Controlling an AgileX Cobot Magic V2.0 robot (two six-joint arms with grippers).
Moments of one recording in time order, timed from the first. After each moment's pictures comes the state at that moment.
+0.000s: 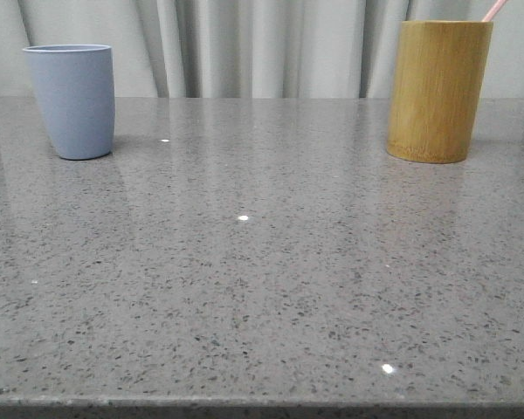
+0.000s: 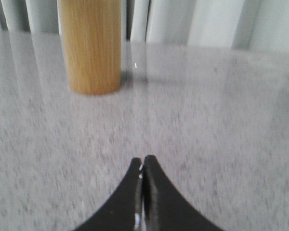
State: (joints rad) left arm -0.11 0.00 0.00 -0.13 0.11 0.02; right arm 0.09 -0.01 0.03 -0.13 0.13 0.15
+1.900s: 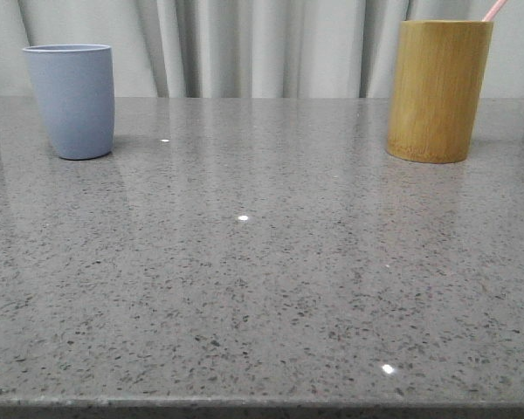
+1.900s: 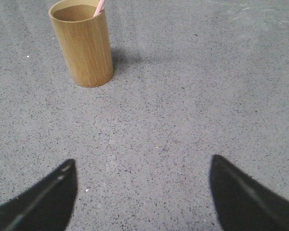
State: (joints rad) left arm -0.11 0.51 -0.86 -0.21 0.96 0.05; right arm 0.09 0.35 -0.80 -0.05 0.99 0.16
